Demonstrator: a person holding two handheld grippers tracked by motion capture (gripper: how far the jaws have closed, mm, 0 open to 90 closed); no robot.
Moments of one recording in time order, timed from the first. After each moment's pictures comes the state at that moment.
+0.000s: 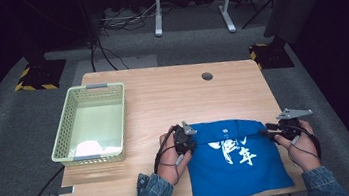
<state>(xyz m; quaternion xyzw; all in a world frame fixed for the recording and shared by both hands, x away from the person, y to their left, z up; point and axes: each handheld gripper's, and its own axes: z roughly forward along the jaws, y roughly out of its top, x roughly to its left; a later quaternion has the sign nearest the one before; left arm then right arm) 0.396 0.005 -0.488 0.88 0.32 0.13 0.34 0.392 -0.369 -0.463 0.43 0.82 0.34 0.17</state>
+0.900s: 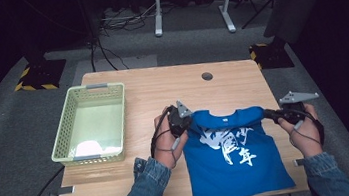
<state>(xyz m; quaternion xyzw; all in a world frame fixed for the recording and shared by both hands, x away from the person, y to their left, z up) 0.427 0.012 -0.427 0.84 0.32 0.20 0.40 0.412 -0.361 -0.405 0.42 0.80 0.36 0.22</state>
